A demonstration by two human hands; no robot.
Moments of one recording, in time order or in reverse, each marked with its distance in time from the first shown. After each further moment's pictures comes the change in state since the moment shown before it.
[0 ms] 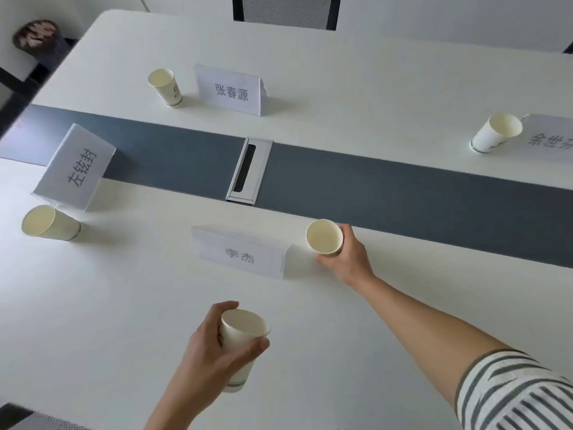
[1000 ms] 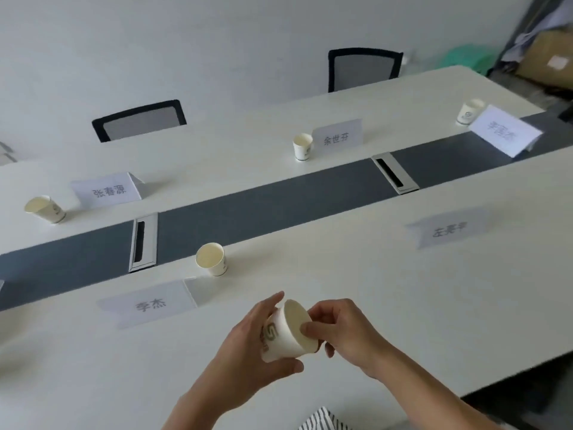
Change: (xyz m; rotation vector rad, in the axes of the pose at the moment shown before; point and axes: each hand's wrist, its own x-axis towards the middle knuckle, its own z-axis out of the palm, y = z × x) left_hand -0.100 0.064 0.130 0.474 -0.481 0.682; right_hand -0.306 0.025 -0.117 0.542 0.001 0.111
